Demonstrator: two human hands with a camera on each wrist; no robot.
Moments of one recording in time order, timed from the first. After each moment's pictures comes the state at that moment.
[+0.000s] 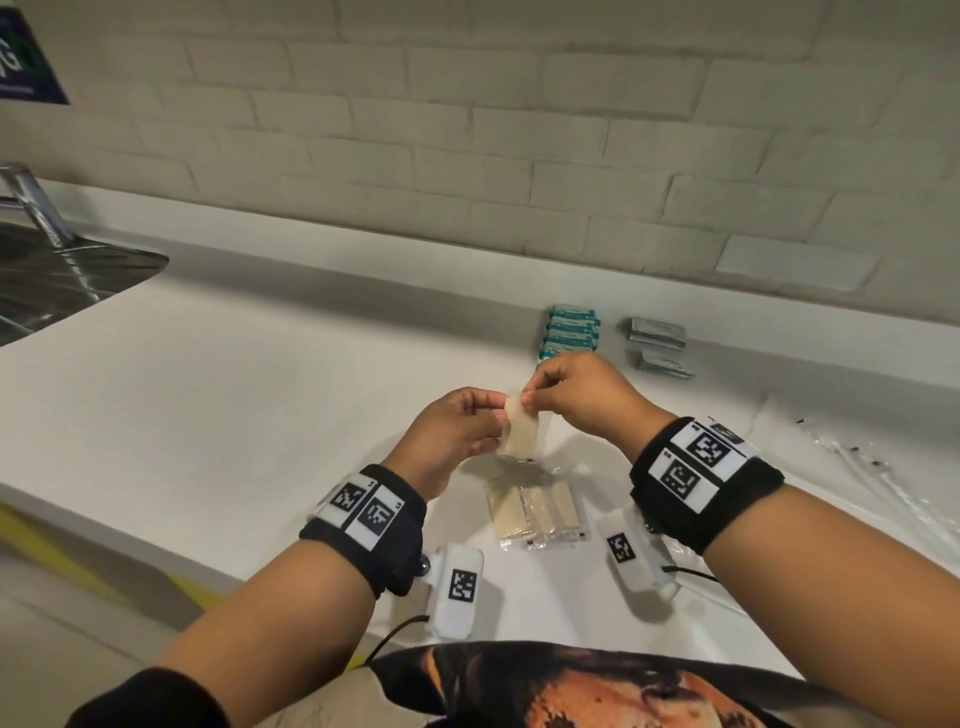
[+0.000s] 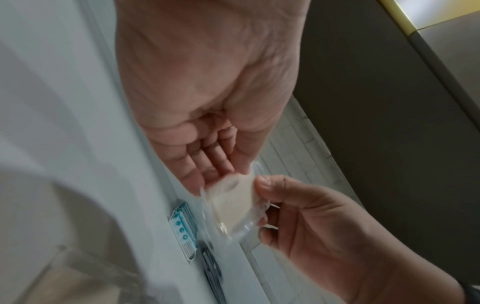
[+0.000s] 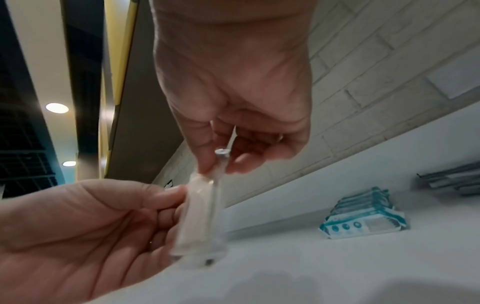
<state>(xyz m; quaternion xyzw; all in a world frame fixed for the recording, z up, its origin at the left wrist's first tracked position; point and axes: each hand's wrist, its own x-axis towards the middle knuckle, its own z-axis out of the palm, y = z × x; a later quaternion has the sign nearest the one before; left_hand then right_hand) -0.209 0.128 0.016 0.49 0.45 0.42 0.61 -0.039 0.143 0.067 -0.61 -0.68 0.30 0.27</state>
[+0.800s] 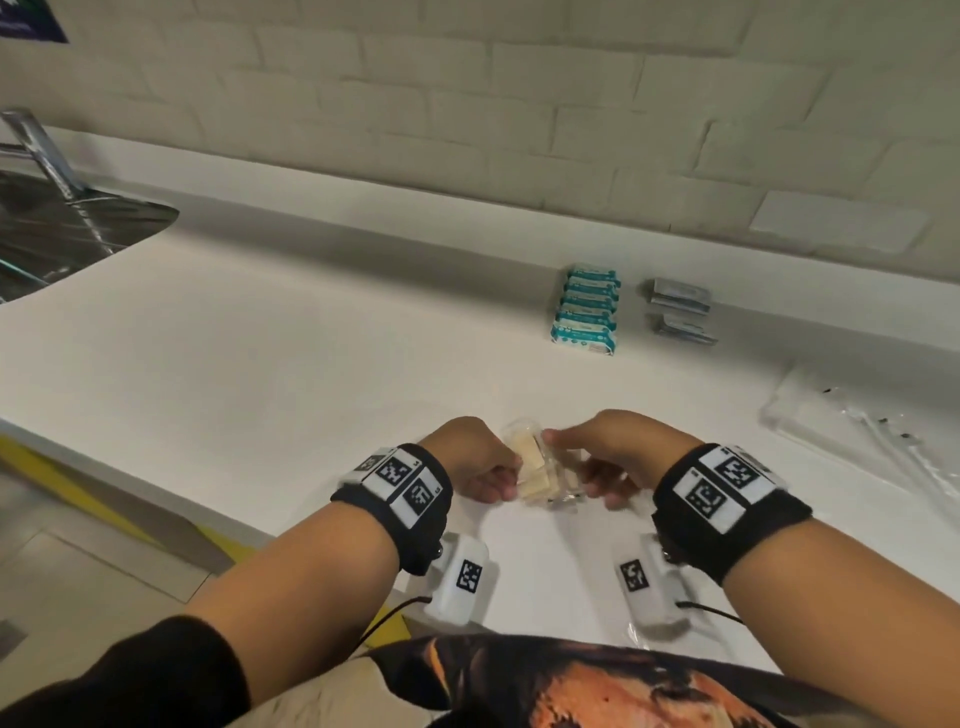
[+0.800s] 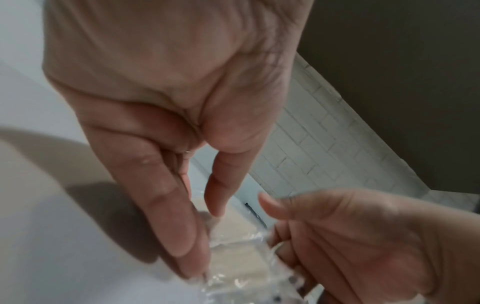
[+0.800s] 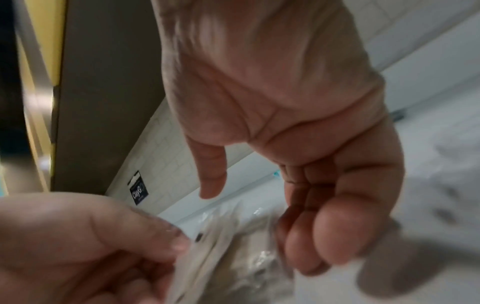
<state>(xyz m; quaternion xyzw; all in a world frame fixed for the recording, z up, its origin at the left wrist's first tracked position) -0.198 0.113 -0.011 0.48 0.63 0.11 0.60 -0.021 0.107 0.008 -0.72 -0.45 0.52 0.07</state>
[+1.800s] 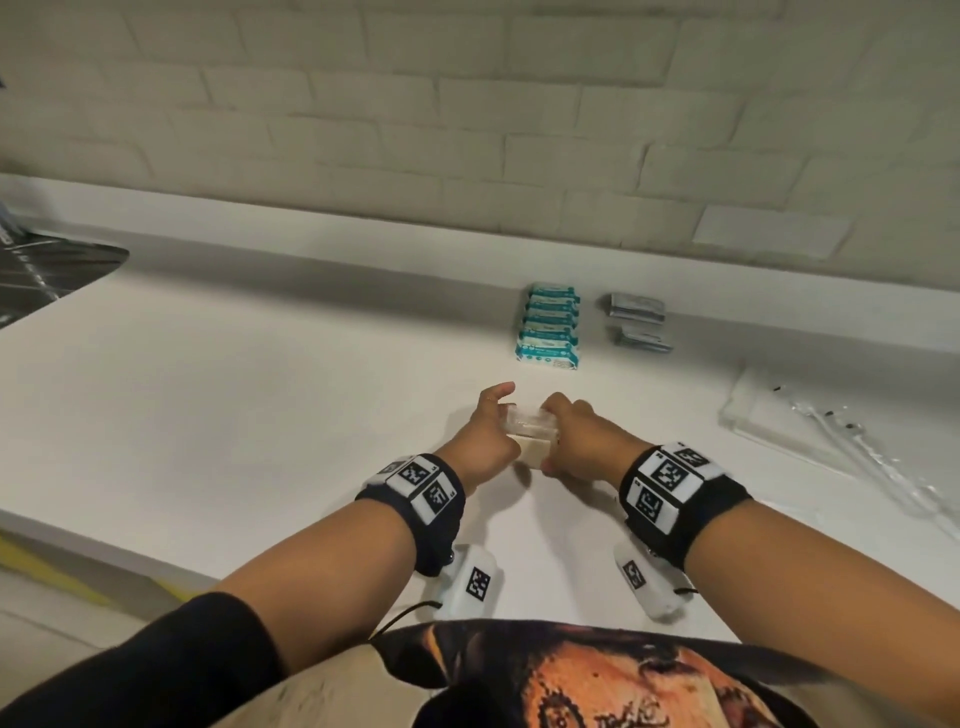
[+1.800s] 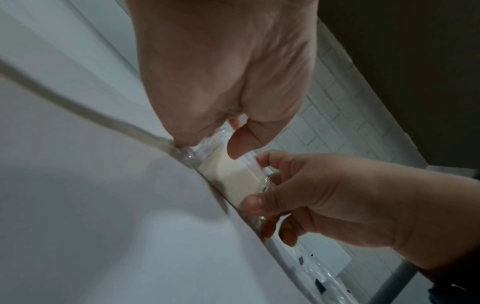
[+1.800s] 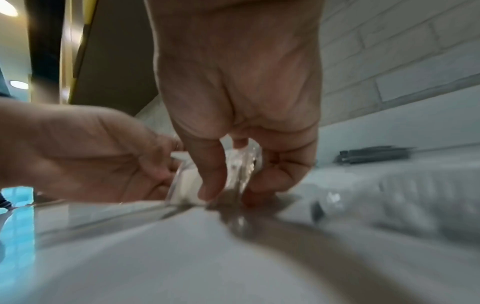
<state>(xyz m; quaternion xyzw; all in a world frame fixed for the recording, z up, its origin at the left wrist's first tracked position) -0.158 0.138 -0.023 0.60 0.51 0.28 0.55 -0.012 0.125 0.000 -0.70 -0.68 0.23 0.03</state>
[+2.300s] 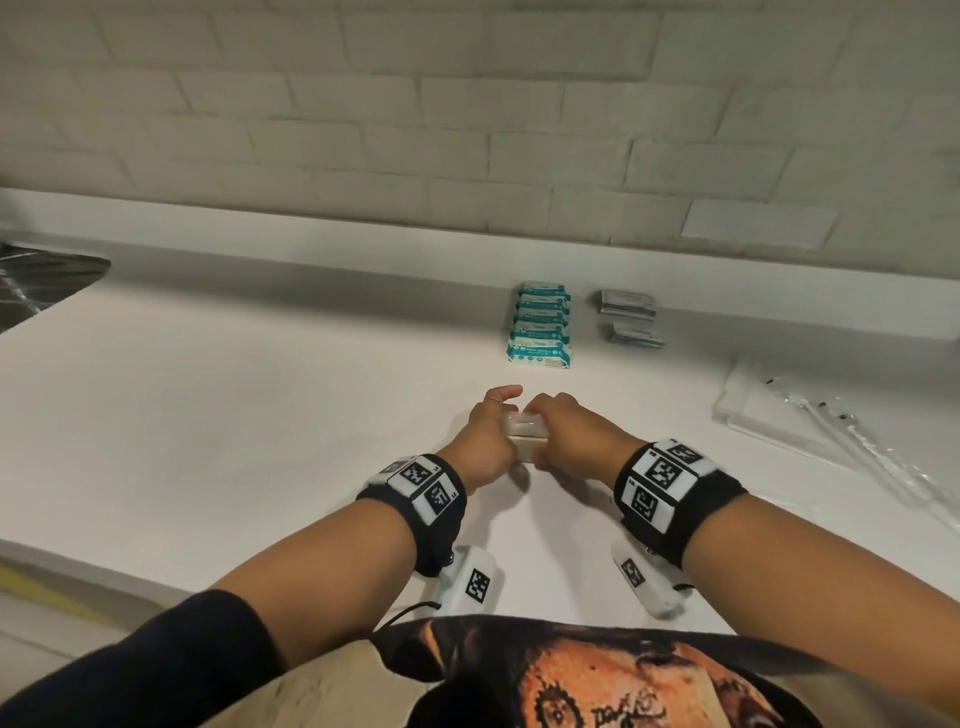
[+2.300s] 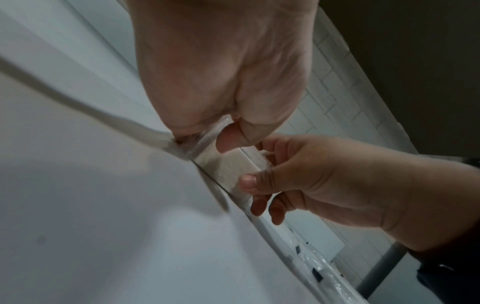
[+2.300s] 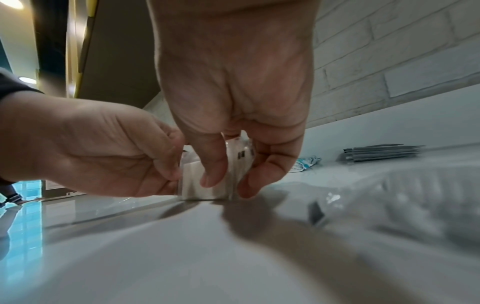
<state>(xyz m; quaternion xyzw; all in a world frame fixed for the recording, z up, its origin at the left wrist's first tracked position) -0.150 0.161 -0.048 0.64 0.49 0.27 0.52 -0.008 0.131 -0.007 -0.66 -0.71 0.22 0.06</state>
